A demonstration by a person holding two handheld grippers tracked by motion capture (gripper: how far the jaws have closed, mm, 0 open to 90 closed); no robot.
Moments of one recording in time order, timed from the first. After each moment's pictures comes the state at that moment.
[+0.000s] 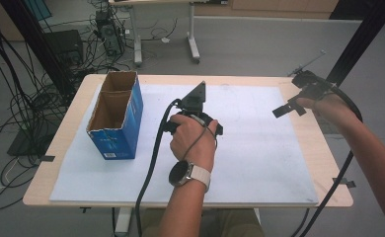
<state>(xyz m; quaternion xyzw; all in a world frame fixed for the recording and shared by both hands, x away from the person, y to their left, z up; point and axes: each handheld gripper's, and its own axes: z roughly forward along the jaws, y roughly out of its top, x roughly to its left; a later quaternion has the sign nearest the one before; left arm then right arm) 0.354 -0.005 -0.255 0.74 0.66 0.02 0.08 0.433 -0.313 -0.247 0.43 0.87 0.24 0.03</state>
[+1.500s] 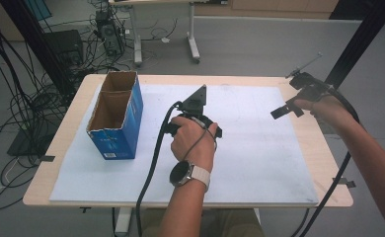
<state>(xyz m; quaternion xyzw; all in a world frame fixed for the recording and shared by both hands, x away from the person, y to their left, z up) 0.359 -0.007 -0.269 0.75 0.66 0.02 0.06 0.435 -0.310 -0.254 0.42 0.87 0.24 0.03</state>
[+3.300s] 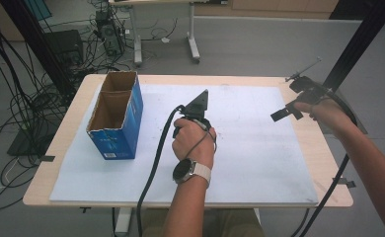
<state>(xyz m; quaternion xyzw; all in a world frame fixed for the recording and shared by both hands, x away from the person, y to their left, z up) 0.368 -0.011 -0.286 0.76 0.65 0.00 0.03 0.438 -0.316 -0.267 0.43 0.87 0.24 0.02</state>
